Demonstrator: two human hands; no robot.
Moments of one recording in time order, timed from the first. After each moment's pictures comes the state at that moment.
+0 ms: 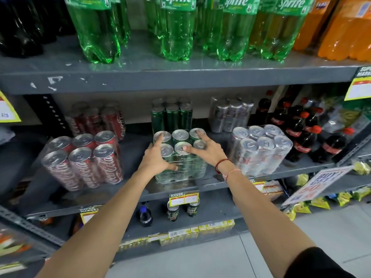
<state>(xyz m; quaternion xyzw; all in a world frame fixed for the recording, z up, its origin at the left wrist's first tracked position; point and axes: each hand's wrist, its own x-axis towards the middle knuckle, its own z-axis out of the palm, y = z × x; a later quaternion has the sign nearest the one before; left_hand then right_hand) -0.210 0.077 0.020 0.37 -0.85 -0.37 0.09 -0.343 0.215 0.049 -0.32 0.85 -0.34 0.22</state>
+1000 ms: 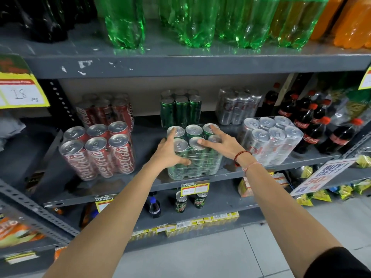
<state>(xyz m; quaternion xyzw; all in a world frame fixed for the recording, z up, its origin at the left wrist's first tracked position) -0.188 0.084 0.032 0.31 -0.87 -0.39 0.07 -0.329 0.228 0.057 -0.33 0.86 -0.33 0.23</state>
